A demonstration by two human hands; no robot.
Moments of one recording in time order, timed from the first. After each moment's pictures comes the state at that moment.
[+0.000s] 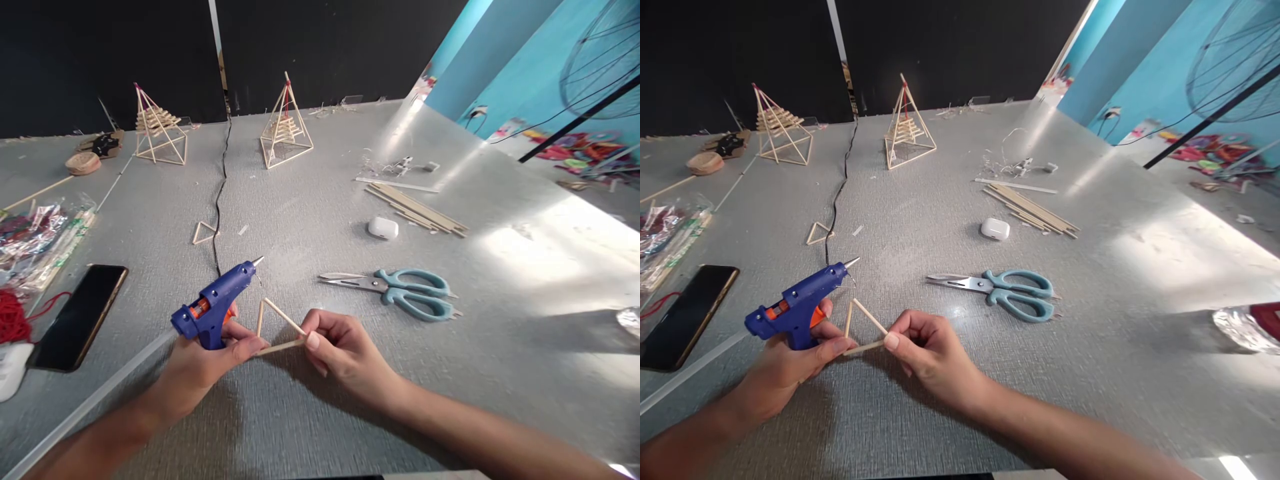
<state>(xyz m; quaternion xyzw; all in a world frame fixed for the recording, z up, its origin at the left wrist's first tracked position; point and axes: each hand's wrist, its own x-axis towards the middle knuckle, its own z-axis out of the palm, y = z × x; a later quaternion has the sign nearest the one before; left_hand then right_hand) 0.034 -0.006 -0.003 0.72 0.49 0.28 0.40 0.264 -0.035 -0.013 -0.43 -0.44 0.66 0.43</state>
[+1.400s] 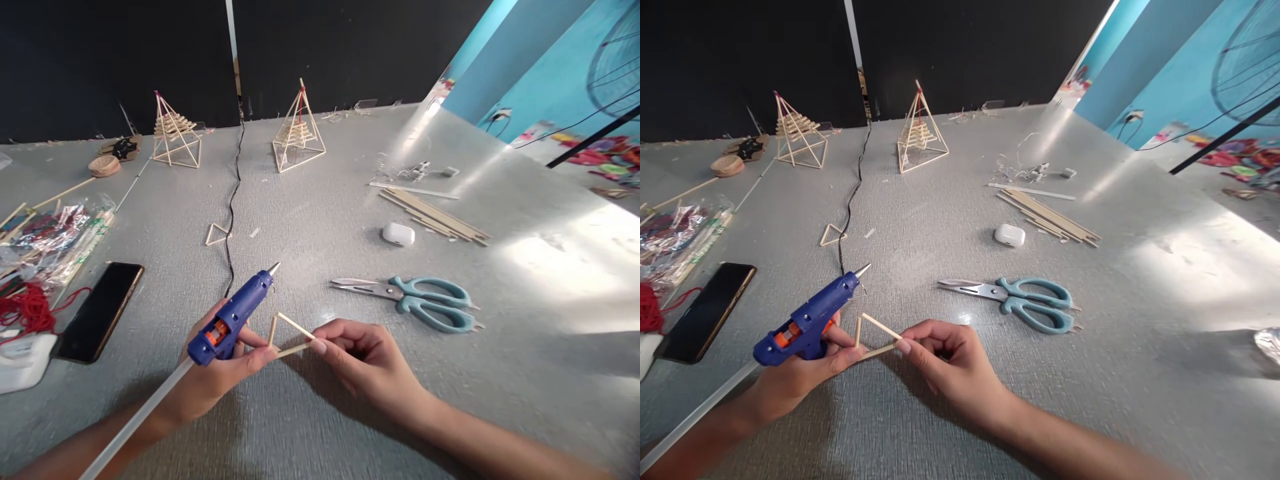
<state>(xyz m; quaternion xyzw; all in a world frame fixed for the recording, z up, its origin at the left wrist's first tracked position) 0.032 -0.014 0.004 0.64 0.53 0.28 0.48 0.270 -0.043 -0.016 -0.44 -0.44 0.65 0.44</state>
